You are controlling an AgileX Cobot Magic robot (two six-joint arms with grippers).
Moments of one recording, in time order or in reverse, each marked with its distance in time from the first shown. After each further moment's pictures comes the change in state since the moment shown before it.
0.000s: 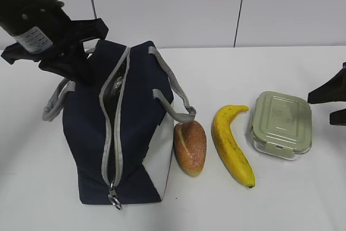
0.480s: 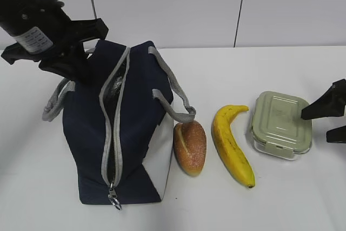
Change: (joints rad) left arm 0.000 0.000 0.000 0.000 0.000 0.000; right arm 0.000 0.123 0.000 -0.006 -0.039 -0.041
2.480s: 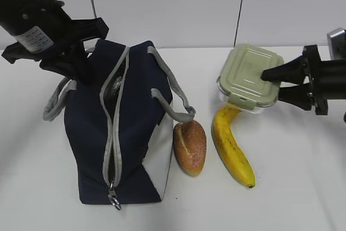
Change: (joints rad) left arm 0.000 0.000 0.000 0.002 -0.010 0.000; right arm 0.108 0.164 -0.079 0.518 0.200 -0.272
